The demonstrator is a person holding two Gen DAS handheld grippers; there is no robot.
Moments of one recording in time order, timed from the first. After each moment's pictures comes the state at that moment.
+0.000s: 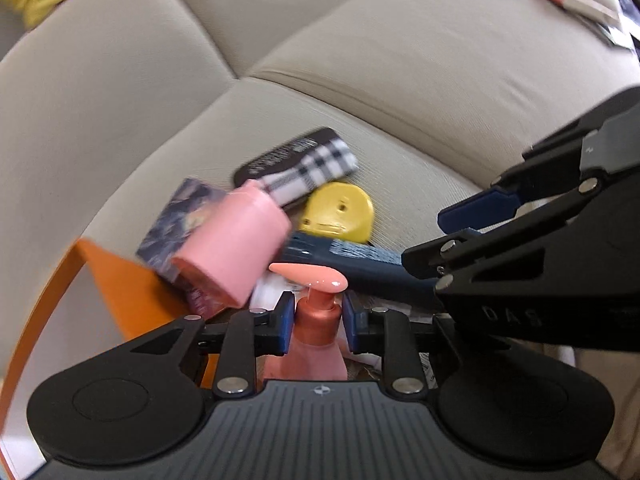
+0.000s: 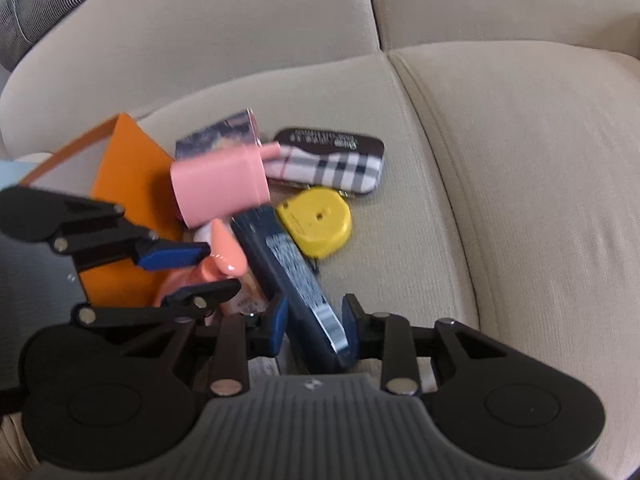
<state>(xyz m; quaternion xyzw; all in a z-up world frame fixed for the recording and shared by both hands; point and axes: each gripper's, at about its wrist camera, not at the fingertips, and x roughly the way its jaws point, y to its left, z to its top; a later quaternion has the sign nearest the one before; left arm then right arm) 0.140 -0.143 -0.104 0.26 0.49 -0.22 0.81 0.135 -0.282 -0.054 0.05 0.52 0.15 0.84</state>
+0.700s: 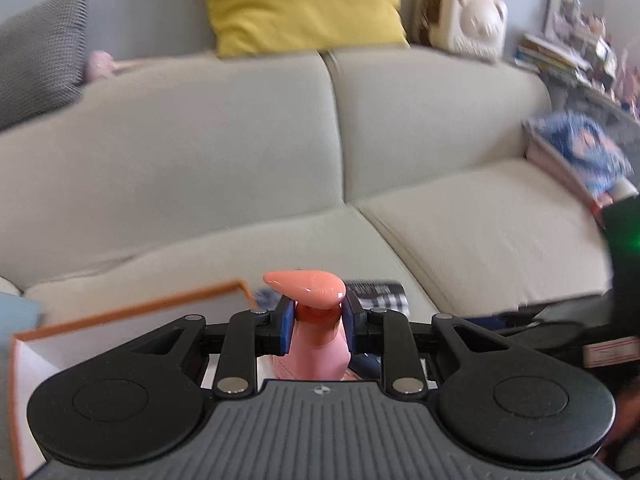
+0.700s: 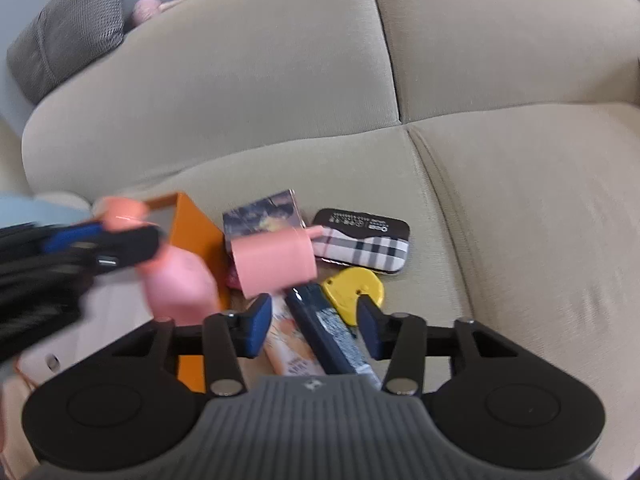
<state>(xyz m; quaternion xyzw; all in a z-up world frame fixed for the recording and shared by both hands) 0.123 -0.062 0.024 0.04 0.37 -0.12 0.92 0.136 -0.267 0.011 0.07 0.47 0.15 0.87</state>
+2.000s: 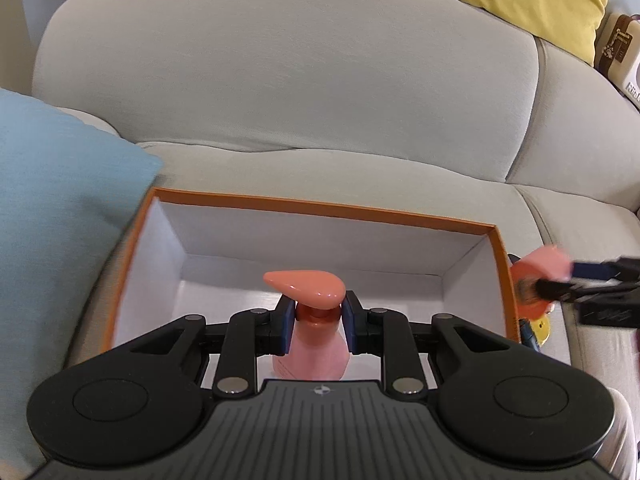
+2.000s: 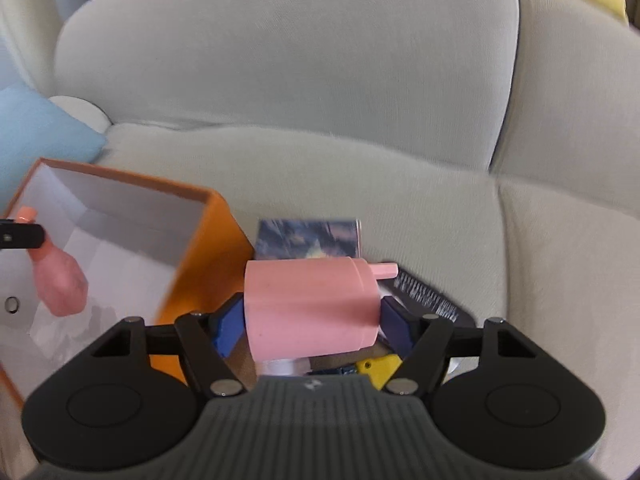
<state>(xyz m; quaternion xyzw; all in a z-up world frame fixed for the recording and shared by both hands) 0.132 0.106 -0.030 -0.09 0.47 0.04 0.88 0.200 -0.184 -0.004 -0.10 0.46 0.25 0.85</state>
